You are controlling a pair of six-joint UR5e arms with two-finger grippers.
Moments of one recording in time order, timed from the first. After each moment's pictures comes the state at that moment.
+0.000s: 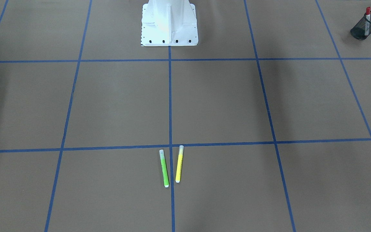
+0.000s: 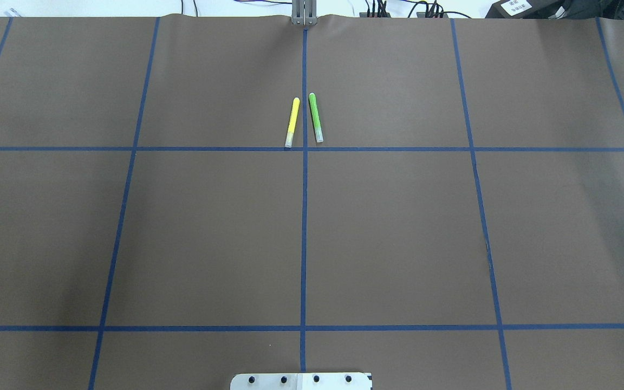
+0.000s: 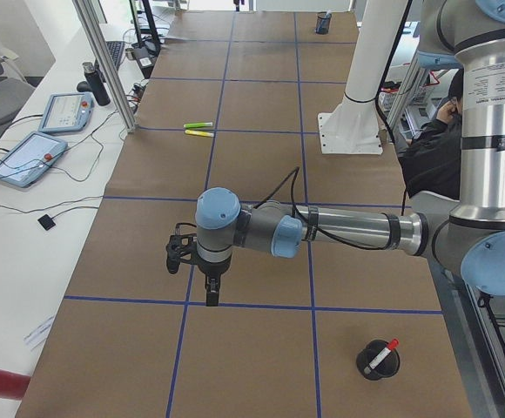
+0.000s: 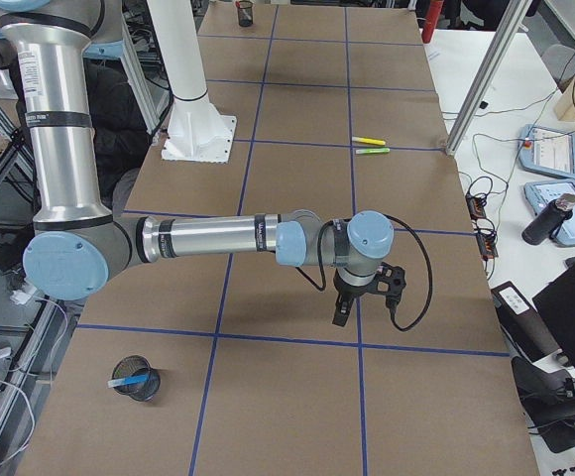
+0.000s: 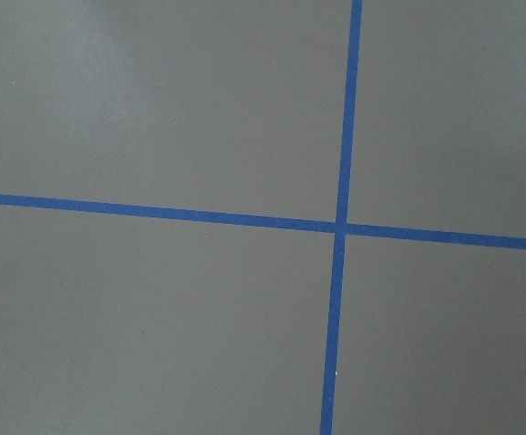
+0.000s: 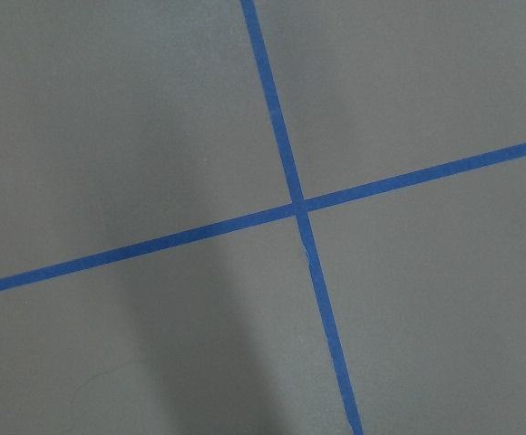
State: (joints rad) left arm -1.56 -1.49 -1.72 -1.71 -2.26 -0.24; right arm 1.51 -1.49 1.59 -1.64 2.38 0.31
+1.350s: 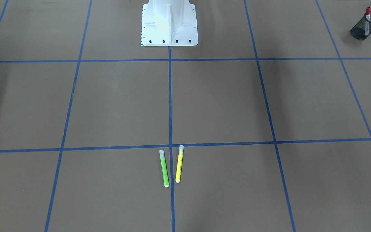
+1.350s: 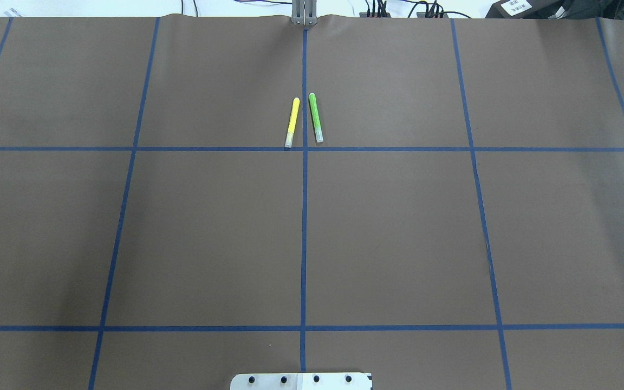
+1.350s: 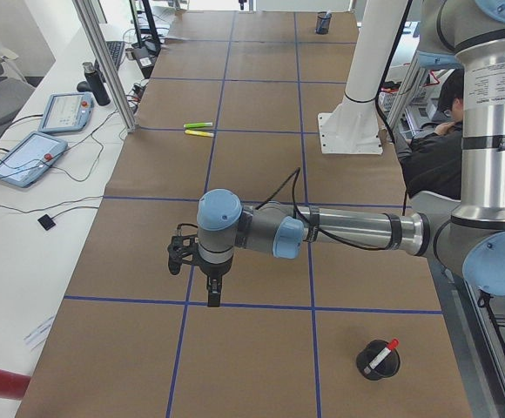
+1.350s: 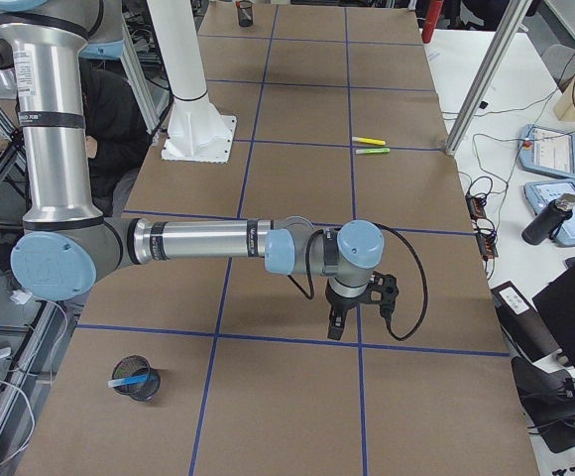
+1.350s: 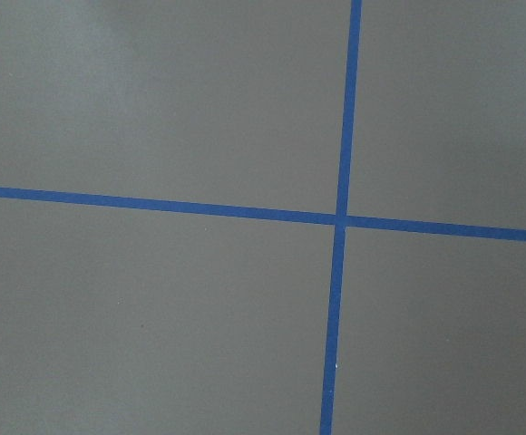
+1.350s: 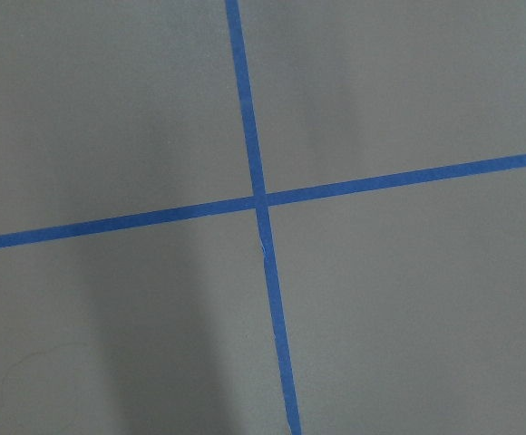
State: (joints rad) left arm -1.56 -1.48 -1.72 -1.71 -2.27 -0.23; right arm 1.54 -1.54 1.61 -1.64 2.34 0.19
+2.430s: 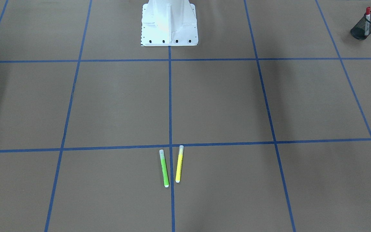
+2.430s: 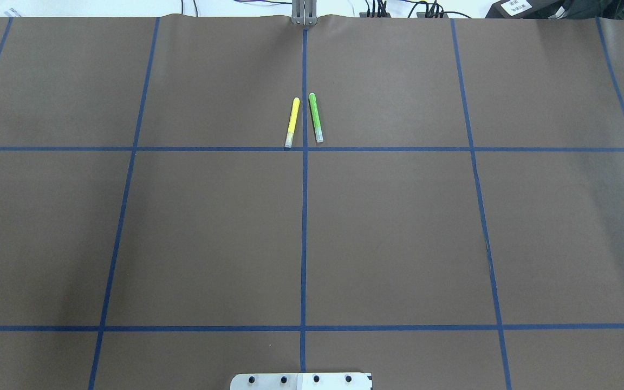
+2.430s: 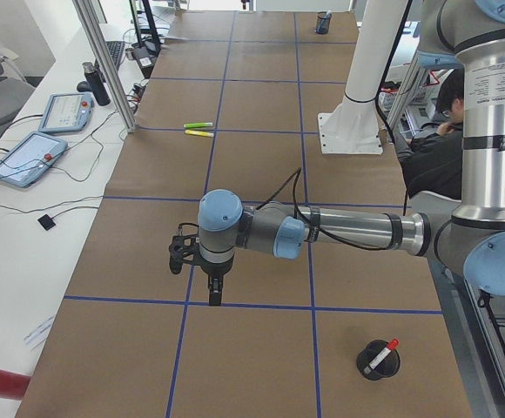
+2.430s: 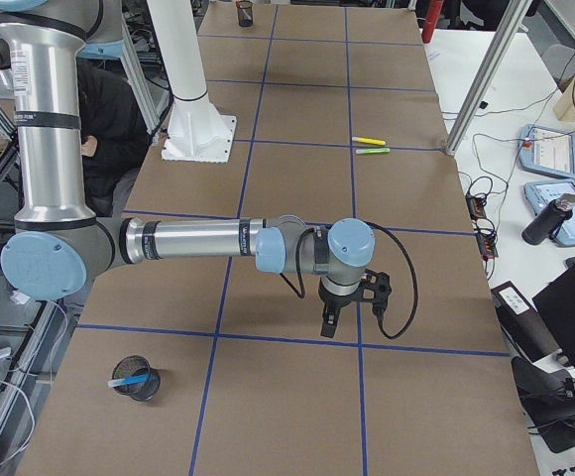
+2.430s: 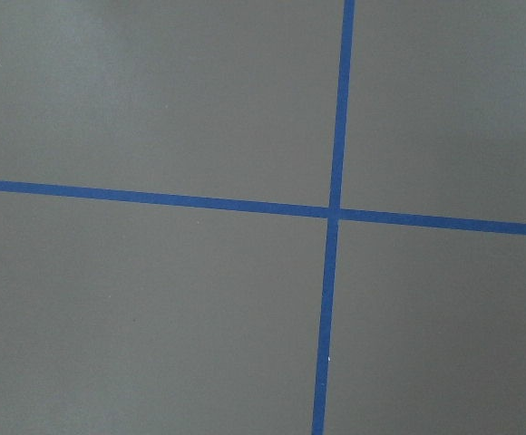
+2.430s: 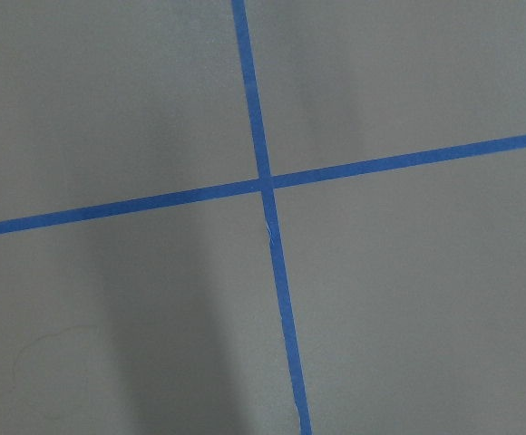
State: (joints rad) left arm -1.56 -1.48 -1.72 -1.71 -2.28 -0.23; right arm 1.54 -1.56 1.64 -1.64 2.35 0.20
